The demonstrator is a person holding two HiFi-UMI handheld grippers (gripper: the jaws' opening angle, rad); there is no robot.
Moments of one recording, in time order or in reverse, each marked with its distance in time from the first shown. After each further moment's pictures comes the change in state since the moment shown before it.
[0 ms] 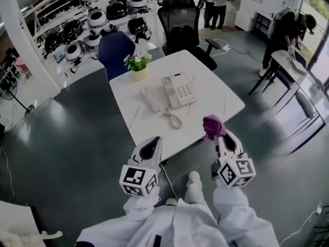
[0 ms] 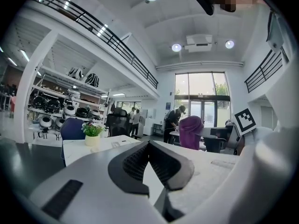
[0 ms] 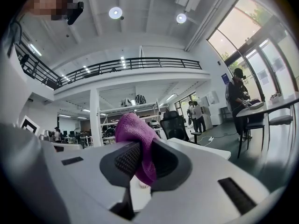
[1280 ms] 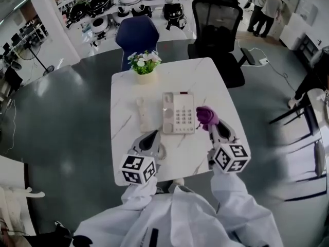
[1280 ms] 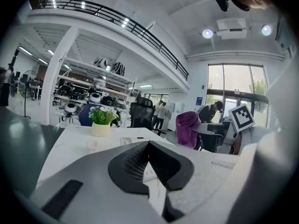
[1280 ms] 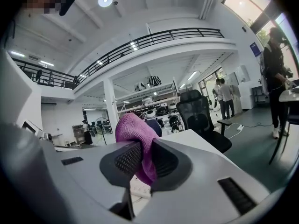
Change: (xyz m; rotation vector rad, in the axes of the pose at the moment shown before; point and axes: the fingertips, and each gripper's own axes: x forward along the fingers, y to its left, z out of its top) left arm 0.229 0.078 -0.036 -0.164 0.103 0.348; right arm 0.286 -0.133 -0.022 0.012 0.236 0.335
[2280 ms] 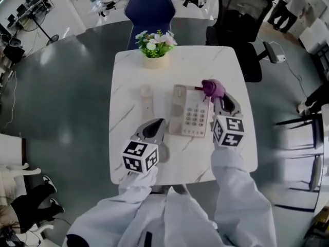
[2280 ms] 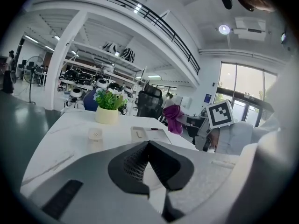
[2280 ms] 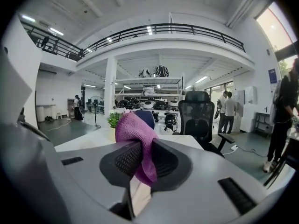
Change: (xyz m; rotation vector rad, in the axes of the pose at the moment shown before) left arm 0.075 0.066 -0.031 -0.110 0.117 0.045; right arm 0.171 -0.040 -0.018 -0.271 0.107 -0.073
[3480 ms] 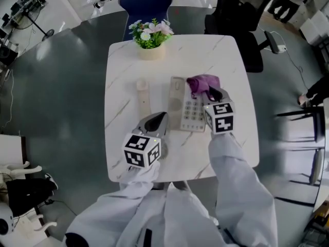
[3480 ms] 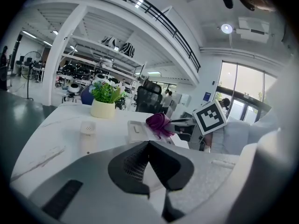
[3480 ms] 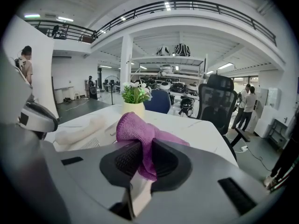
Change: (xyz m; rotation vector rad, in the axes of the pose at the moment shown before) left arm 0.027 -0.003 -0.016 -0.021 0.049 -0.019; right arm 0.043 0.035 -0.062 -0.144 0.256 0.187
